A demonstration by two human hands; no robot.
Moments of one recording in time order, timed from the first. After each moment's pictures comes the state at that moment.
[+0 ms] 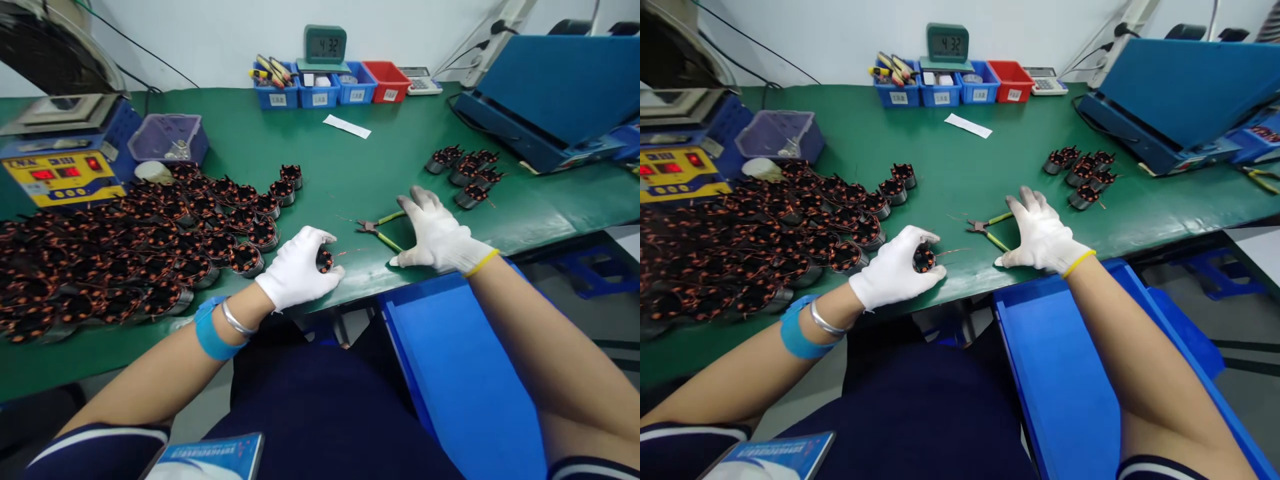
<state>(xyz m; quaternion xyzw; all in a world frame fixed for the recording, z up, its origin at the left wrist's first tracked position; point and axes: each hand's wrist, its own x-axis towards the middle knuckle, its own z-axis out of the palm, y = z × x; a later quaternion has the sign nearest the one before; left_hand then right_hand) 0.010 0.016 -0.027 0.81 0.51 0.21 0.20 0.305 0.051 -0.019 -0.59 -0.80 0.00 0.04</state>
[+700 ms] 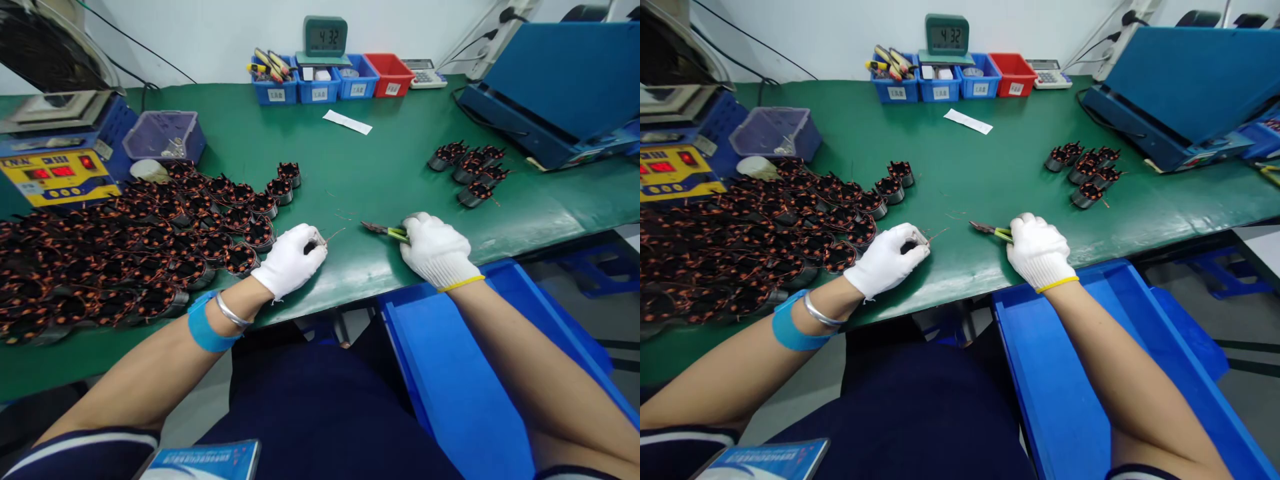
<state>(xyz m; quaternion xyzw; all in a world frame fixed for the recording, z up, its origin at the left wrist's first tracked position) 0.007 0.039 -0.034 0.78 0.50 0.25 0.28 0.269 0.024 -0.024 -0.69 -0.72 -0.07 -0.04</state>
